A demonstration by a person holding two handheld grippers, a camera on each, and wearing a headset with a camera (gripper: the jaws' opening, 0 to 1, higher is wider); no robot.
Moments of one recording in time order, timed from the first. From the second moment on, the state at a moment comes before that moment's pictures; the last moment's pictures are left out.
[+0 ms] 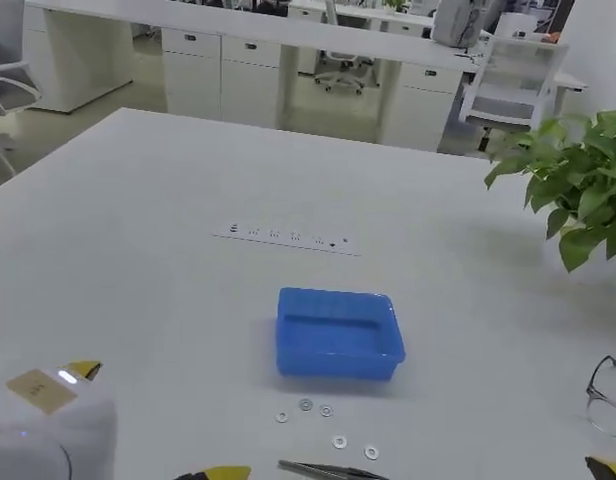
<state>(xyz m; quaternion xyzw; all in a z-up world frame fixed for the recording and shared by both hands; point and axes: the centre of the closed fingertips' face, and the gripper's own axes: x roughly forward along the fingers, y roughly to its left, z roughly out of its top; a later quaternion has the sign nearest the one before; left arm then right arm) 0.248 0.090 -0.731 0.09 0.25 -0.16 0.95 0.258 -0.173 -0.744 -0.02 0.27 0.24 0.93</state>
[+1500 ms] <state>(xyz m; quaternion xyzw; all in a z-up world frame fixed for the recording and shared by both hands) 0.293 -0.010 -0.849 0.24 0.34 -0.48 0.77 0.265 -0.156 -0.785 -0.03 0.33 0.28 0.90</state>
